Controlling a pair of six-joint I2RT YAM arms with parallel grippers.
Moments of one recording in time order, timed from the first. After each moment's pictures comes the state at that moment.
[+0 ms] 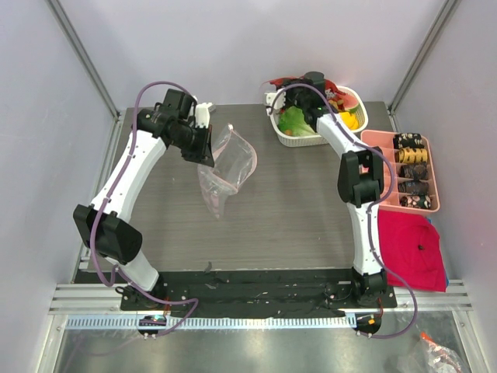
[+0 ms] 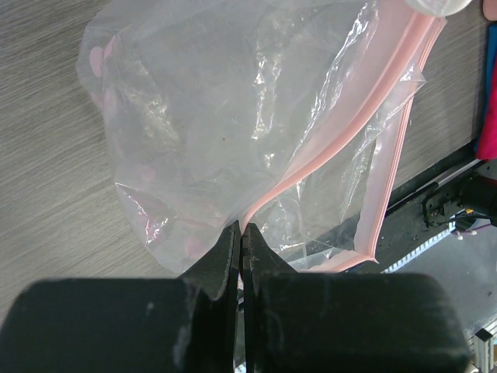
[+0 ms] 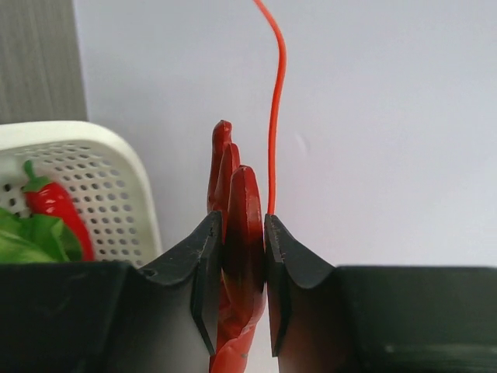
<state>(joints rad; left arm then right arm) -0.34 1.66 1.79 -1.15 0.35 -0.13 0.24 2.37 2.11 0.01 -0.40 -1.51</state>
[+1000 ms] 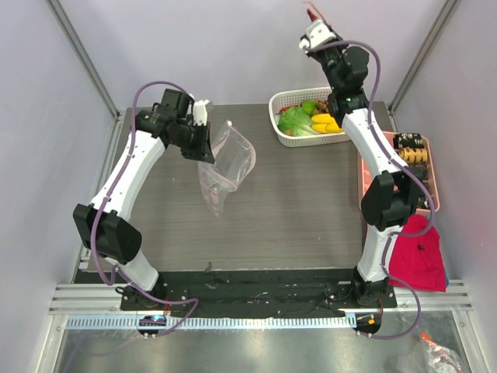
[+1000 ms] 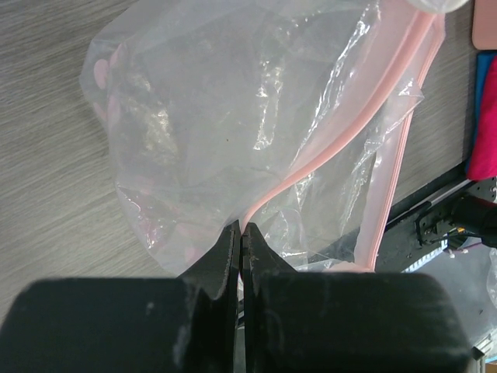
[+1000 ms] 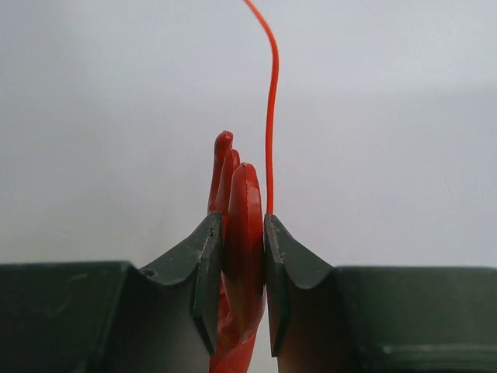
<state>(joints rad) -0.32 1.66 1.76 -1.09 0.36 -0.16 0.22 1.95 1.92 0.41 -0.14 -0.76</state>
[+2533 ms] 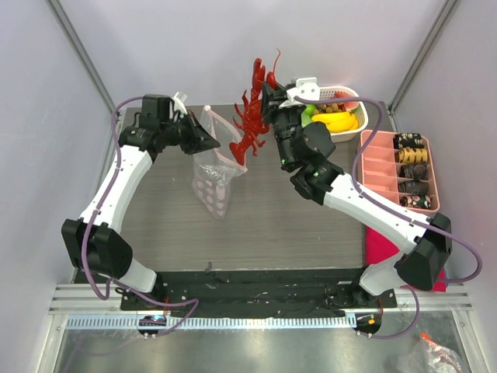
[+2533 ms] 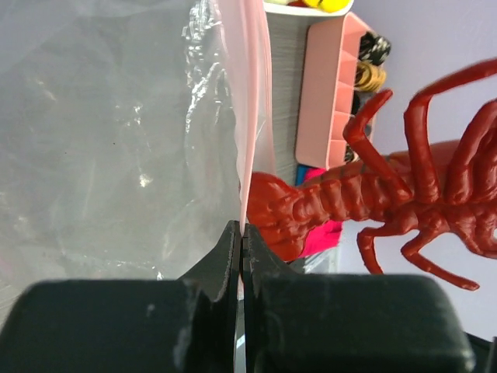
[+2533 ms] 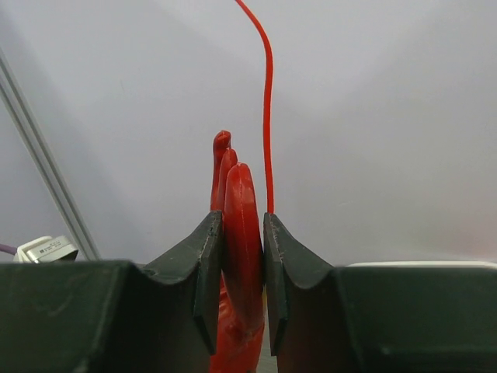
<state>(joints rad) -0.23 1.52 1.54 -0.69 0.53 -0.71 0.85 1.45 1.37 0.59 0.60 -0.16</state>
